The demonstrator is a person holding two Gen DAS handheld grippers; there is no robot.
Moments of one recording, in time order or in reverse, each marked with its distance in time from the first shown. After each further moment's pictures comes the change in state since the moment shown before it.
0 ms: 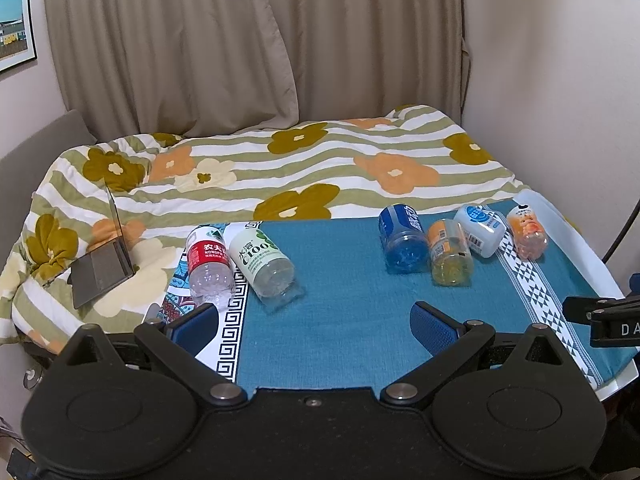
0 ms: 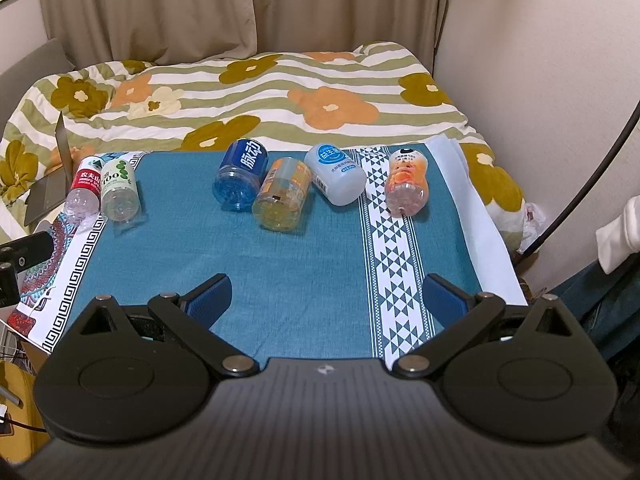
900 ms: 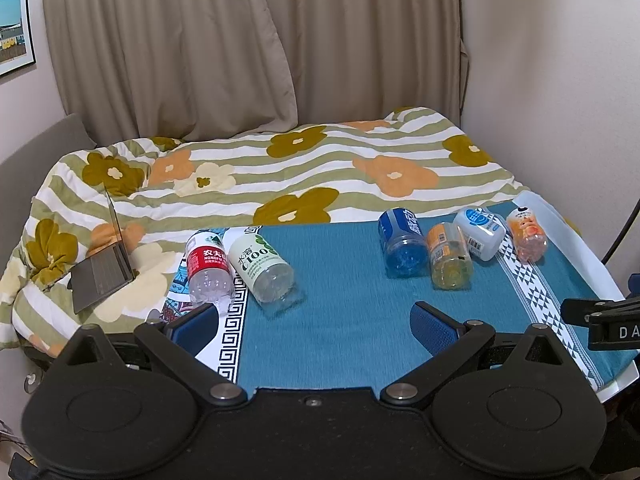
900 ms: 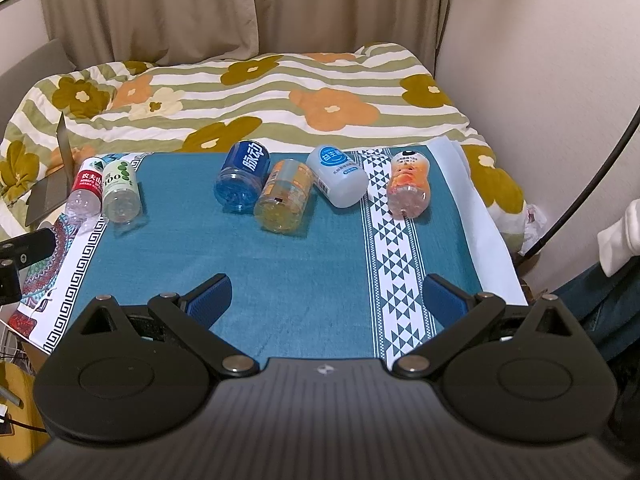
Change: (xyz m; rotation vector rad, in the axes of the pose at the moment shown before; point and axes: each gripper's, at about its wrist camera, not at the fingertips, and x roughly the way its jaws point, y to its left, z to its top) left arm 0.001 -0.002 0.004 0.009 -0.006 0.002; right arm 0.003 0.002 0.000 -0.003 0.001 0.003
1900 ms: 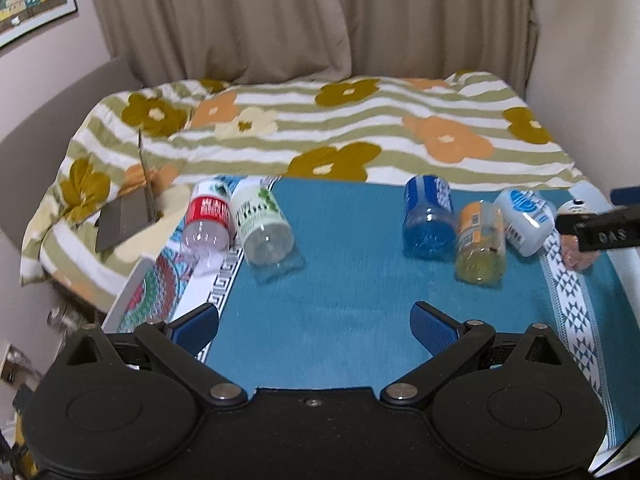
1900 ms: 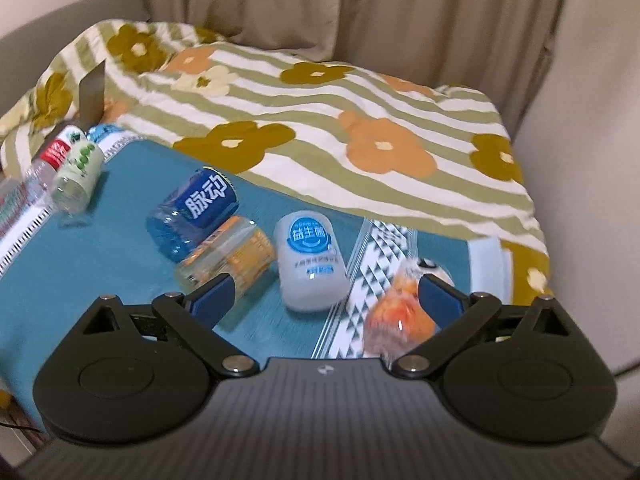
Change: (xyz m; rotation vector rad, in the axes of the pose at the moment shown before) left arm 0.062 -0.054 0.009 -0.124 0.167 0.189; right arm 0.150 -0.054 0.088 -0.341 -0.044 0.168
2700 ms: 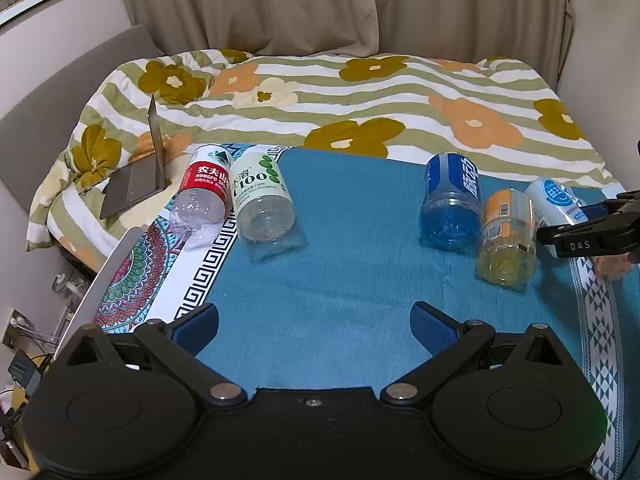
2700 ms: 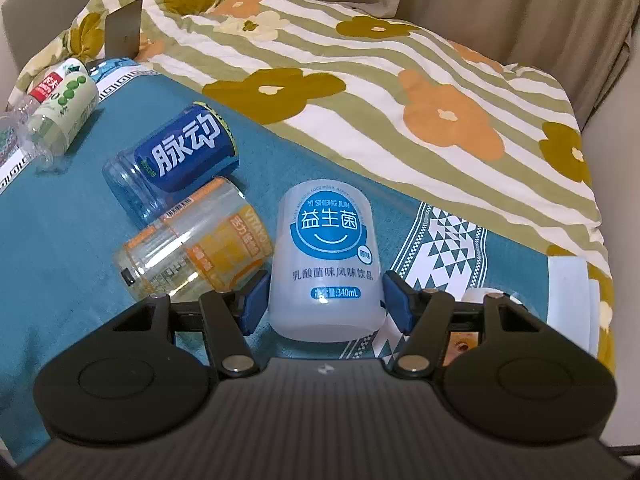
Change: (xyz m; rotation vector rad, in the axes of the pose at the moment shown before) left arm 0.039 -0.014 0.001 -0.069 0.069 0.045; right arm 0.102 -0.003 0.005 -0.115 0.104 0.135
